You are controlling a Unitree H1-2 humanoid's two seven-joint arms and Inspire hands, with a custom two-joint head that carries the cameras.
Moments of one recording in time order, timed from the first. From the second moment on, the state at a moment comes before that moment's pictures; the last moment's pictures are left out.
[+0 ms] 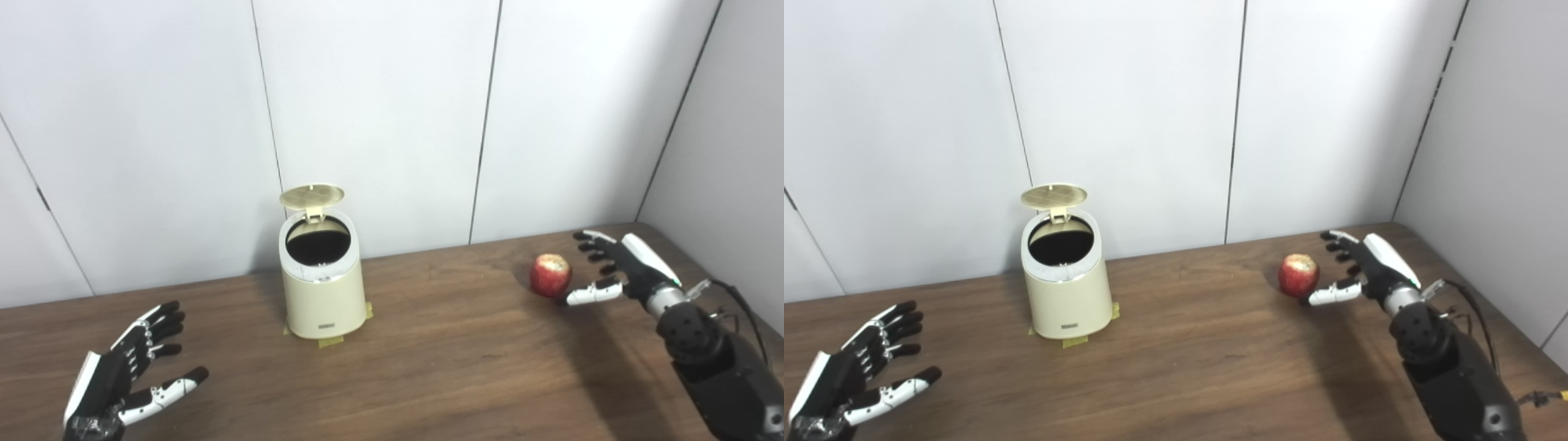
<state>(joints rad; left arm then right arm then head) -0.19 0.31 0.08 0.09 -0.04 -0.16 -0.17 -0.35 -0.61 -0.04 0.23 -0.43 0.27 0.13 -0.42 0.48</state>
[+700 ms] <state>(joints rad) -0.19 0.31 0.08 0.05 -0.04 -0.12 -0.17 -0.43 -0.59 0.06 0.44 -0.48 0.19 0.01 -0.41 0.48</state>
